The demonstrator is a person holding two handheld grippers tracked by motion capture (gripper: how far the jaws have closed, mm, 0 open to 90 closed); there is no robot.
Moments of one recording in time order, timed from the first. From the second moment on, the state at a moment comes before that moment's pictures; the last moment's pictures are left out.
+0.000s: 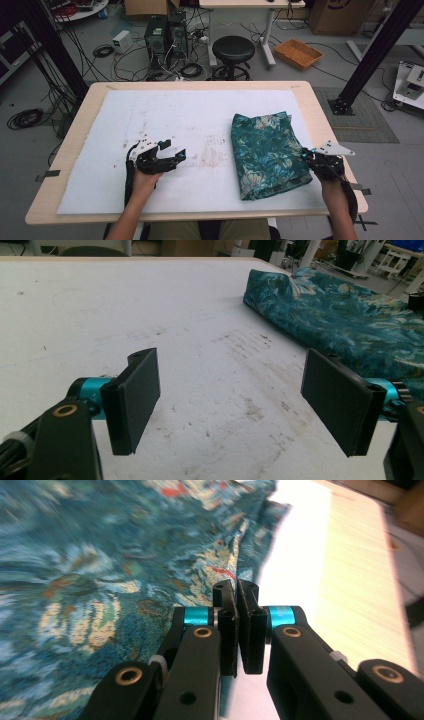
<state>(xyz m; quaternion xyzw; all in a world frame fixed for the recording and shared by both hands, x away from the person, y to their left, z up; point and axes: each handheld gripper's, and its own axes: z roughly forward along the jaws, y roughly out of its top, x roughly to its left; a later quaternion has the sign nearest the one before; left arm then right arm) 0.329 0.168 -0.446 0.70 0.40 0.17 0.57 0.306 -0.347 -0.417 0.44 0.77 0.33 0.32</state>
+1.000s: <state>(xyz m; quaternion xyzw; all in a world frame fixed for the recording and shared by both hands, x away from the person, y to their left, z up) 0.330 0.169 -0.447 0.70 0.41 0.17 0.56 0.343 -0.281 -0.398 0.40 0.77 0.43 0.25</state>
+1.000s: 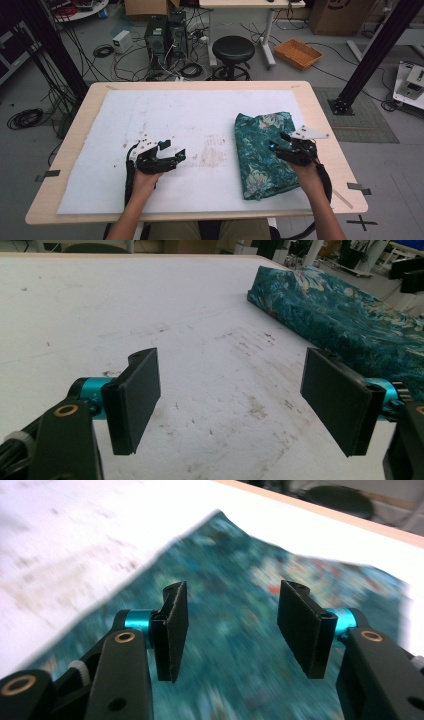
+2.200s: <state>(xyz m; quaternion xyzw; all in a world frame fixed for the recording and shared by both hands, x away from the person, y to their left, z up) 0.331 0.170 -0.448 0.71 0.40 0.17 0.56 0.482 -0.156 -0.438 0.40 0.83 0.32 0.21</state>
